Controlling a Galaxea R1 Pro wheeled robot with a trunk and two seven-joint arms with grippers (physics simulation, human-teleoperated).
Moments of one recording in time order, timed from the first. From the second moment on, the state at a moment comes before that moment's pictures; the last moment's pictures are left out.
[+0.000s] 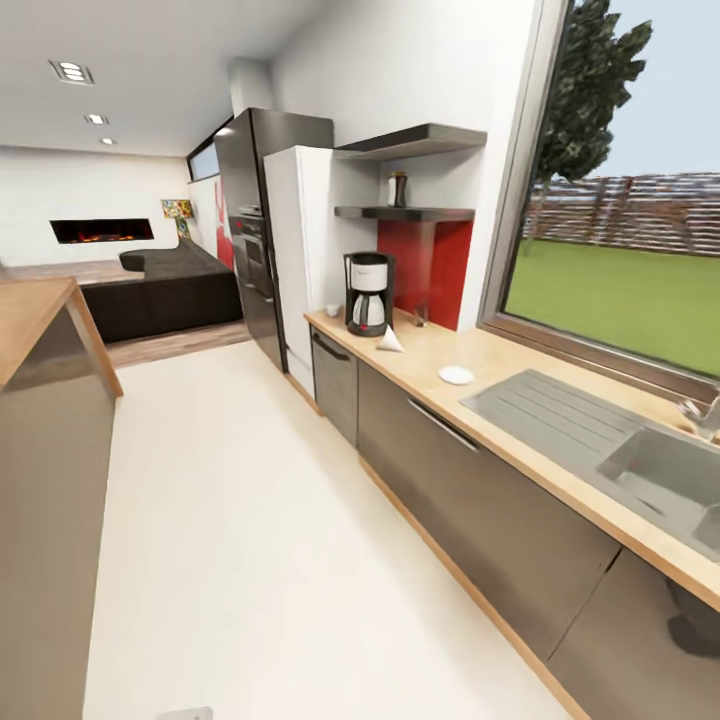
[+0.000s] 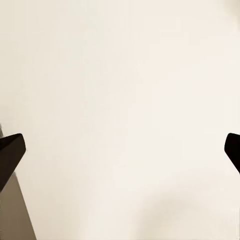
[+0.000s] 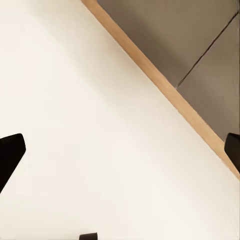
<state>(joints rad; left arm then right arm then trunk) -0.24 0.08 0.10 -0.29 0.00 -0.31 0.01 -0.02 -0.06 -0.15 -0.60 0.06 -0.26 0.01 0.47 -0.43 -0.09</state>
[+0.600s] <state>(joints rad) -0.24 0.08 0.10 -0.29 0.00 -0.31 0.01 -0.02 -0.06 -0.15 -0.60 0.06 -0.26 0.01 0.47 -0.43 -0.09</state>
